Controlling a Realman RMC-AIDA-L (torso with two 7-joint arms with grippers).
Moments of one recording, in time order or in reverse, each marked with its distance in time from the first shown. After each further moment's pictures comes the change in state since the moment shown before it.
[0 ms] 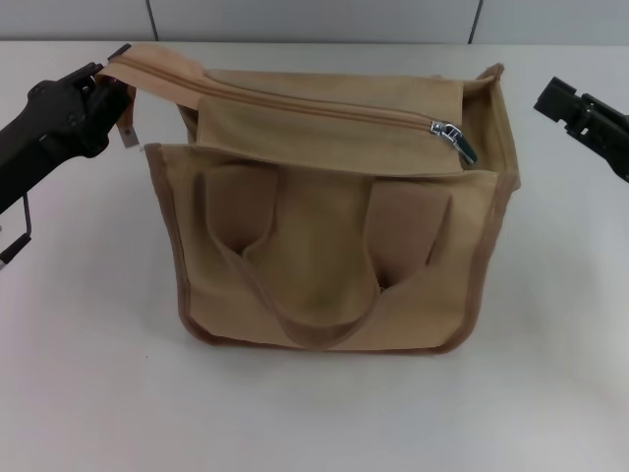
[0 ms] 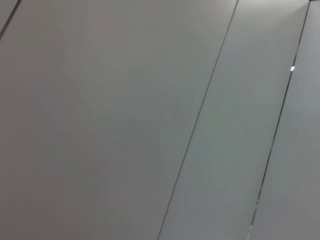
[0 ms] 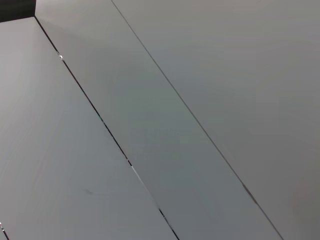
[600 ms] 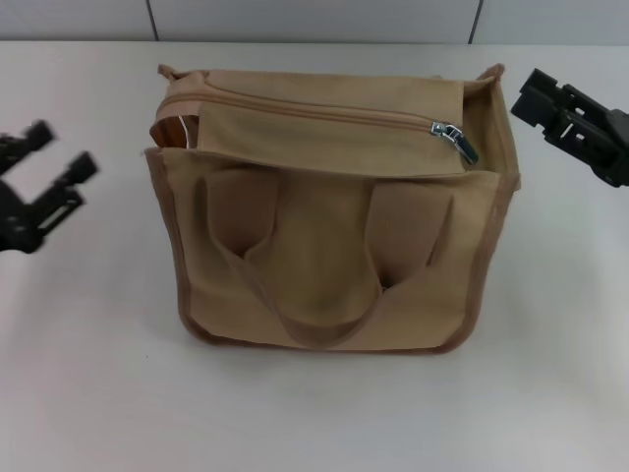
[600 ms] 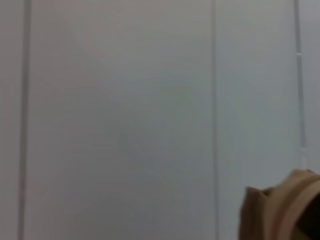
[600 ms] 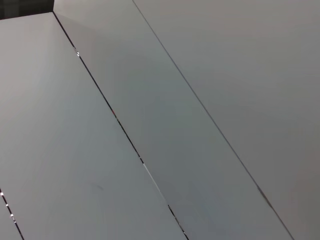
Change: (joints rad) left arm 0.190 0.008 -0.009 0.053 0.014 -0.001 0.349; right arm 0.029 0.004 -0.009 0.038 0.001 -0.008 -0.066
